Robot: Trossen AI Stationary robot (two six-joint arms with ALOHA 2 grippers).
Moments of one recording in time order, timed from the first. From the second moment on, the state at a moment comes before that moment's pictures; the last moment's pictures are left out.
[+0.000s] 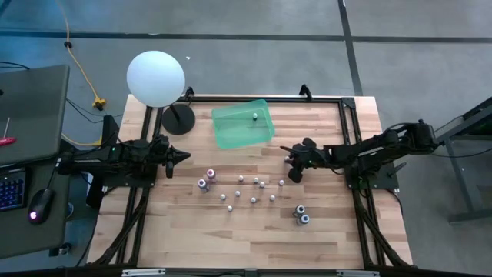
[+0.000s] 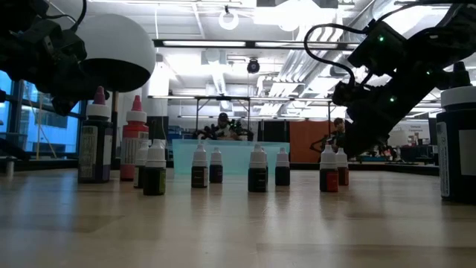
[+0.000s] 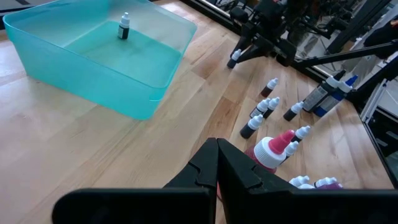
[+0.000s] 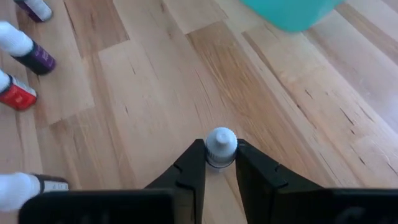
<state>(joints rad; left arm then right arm) 0.00 0.01 0.17 -0.47 -0.21 -0.50 -0.06 1.35 0.36 0.21 0.24 0.34</state>
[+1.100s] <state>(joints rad) 0.00 0.01 0.17 -0.47 -0.21 -0.50 -0.18 1.27 1.00 0.15 0.24 0.10</state>
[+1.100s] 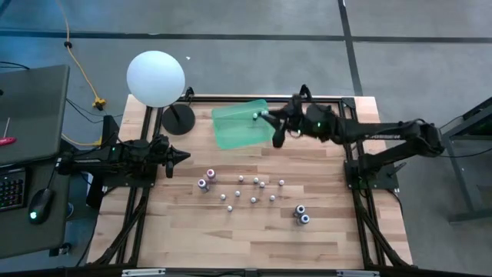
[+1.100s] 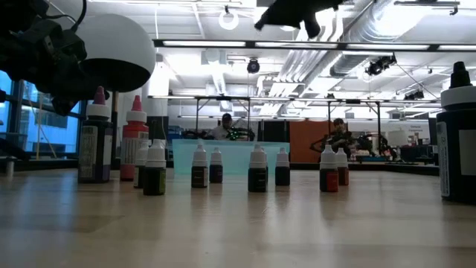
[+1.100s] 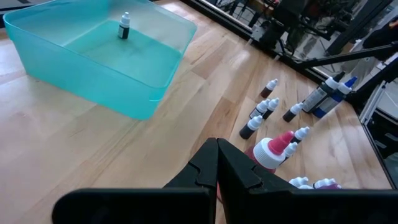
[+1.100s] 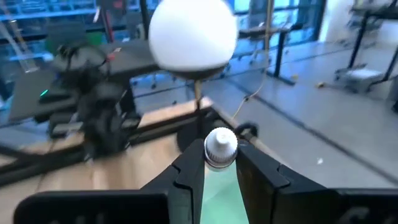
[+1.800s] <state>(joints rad) 0.00 0.01 0.17 -0.47 -0.21 -0.51 -0.41 1.87 1.90 -0.59 -0.16 0.03</state>
